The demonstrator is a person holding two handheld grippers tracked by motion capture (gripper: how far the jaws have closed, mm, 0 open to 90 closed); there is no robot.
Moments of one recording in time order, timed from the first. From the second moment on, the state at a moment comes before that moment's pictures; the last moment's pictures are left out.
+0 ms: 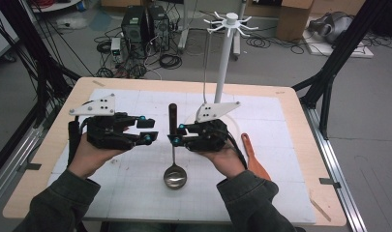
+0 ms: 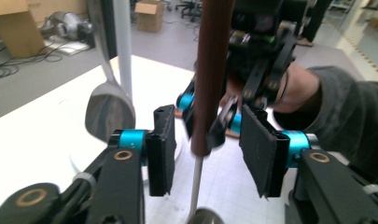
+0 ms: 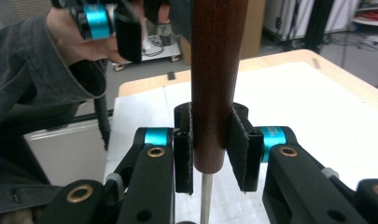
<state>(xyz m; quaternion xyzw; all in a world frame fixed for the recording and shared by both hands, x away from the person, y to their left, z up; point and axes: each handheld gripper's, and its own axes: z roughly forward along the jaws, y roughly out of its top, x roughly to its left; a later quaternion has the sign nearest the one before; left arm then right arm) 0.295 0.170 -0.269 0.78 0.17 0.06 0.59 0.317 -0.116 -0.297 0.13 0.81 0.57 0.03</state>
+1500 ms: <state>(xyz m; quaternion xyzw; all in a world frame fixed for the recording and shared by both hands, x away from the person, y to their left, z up) 0.293 0.206 -0.330 0.79 0.25 0.11 0.54 0.335 -0.179 -0.274 0.22 0.79 0.57 0.09</state>
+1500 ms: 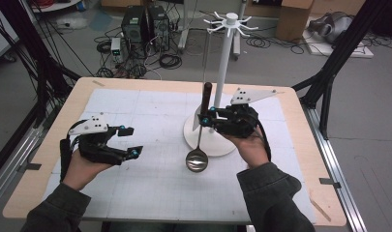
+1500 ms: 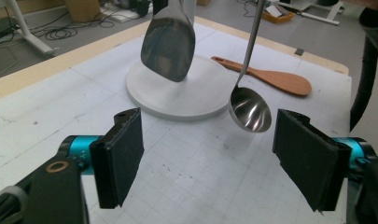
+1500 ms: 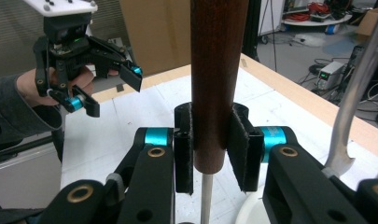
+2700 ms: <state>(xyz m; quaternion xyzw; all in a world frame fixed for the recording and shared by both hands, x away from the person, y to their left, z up) 0.285 0.208 -0.344 0.79 0.26 0.13 0.54 0.348 -0.207 -0.201 0.22 0.77 0.58 0.14</state>
